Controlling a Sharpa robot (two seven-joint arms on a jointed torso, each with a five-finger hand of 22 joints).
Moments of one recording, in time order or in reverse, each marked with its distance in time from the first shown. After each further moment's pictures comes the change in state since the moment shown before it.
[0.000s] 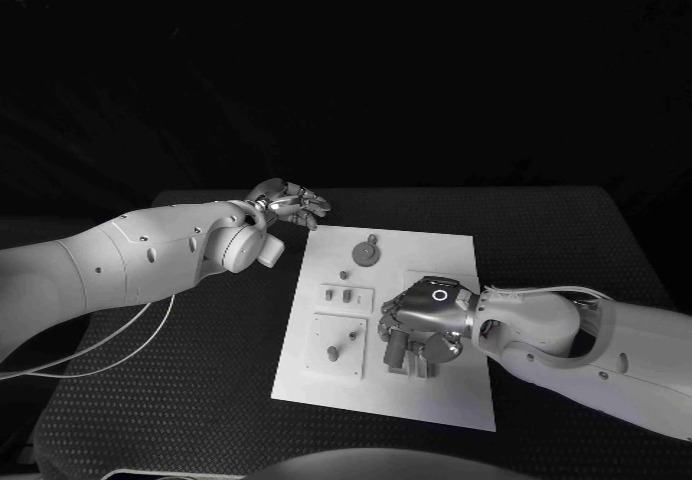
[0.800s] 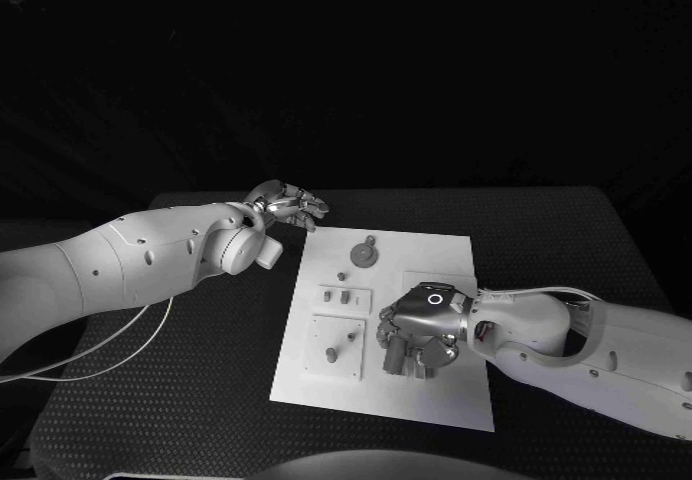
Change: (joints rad) left arm 0.000 0.001 0.000 0.000 0.000 0.002 -0.001; left_hand 0.000 0.000 0.000 0.000 0.000 0.000 0.000 0.000 0.000 0.000 0.000 0.000 0.000 0.000 0.000 0.000 0.002 0.000 0.000 0.000 0.000 0.001; right arm -0.011 0.017 0.000 -0.023 0.021 0.042 0.007; right_hand 0.000 0.000 0.000 0.000 -0.003 0.001 -0.001 0.000 0.000 0.000 0.000 0.000 -0.008 0.000 0.000 0.000 0.000 0.000 0.000 0.000 0.000 0.000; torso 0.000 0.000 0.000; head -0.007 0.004
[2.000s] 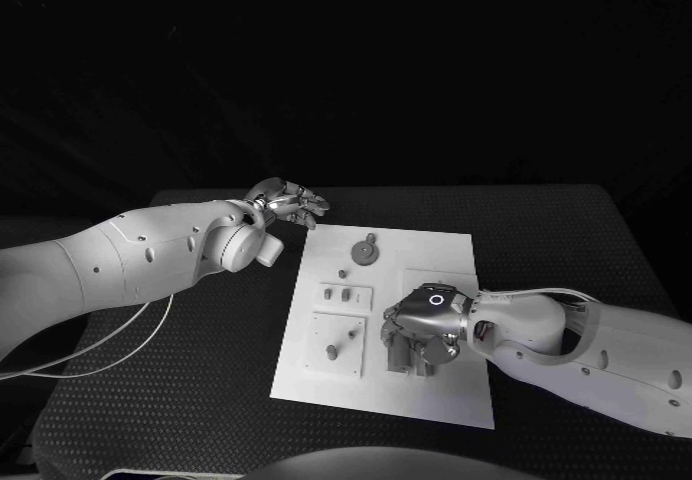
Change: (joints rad) left arm 0.000 0.000 0.000 -0.002 0.000 0.002 0.000; left_hand 0.000 0.000 0.000 0.000 0.000 -0.001 -0.001 0.000 0.000 -0.002 0.002 0.000 0.000 0.000 0.000 -0.004 0.002 0.000 0.000 0.000 0.000 0.001; right arm -0.025 0.017 0.000 -0.053 -0.013 0.000 0.003; right_hand 0.067 0.001 0.095 0.001 0.000 -0.008 0.007 -0.024 -0.009 -0.013 0.005 0.000 -0.024 -0.015 0.000 0.000 -0.017 0.000 -0.024 0.005 -0.010 0.000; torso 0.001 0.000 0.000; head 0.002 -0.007
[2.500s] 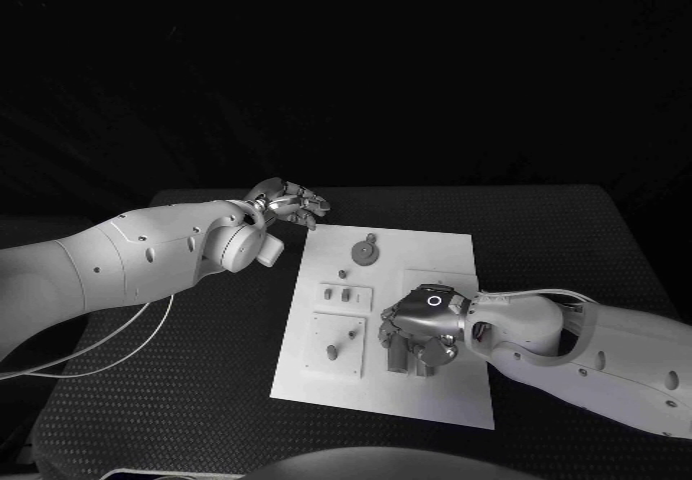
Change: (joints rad) left arm 0.000 0.001 0.000 0.001 0.000 0.001 -0.001; left_hand 0.000 0.000 0.000 0.000 0.000 0.000 0.000 0.000 0.000 0.000 0.000 0.000 0.000 0.000 0.000 0.000 0.001 0.000 0.000 0.000 0.000 0.000; right arm -0.002 0.008 0.000 -0.001 -0.002 -0.002 0.000; right_hand -0.019 -0.024 0.000 0.000 0.000 0.000 0.000 -0.003 0.000 -0.004 0.004 0.004 -0.004 0.000 0.000 0.000 -0.003 0.000 0.000 0.000 0.000 0.000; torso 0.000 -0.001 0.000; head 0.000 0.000
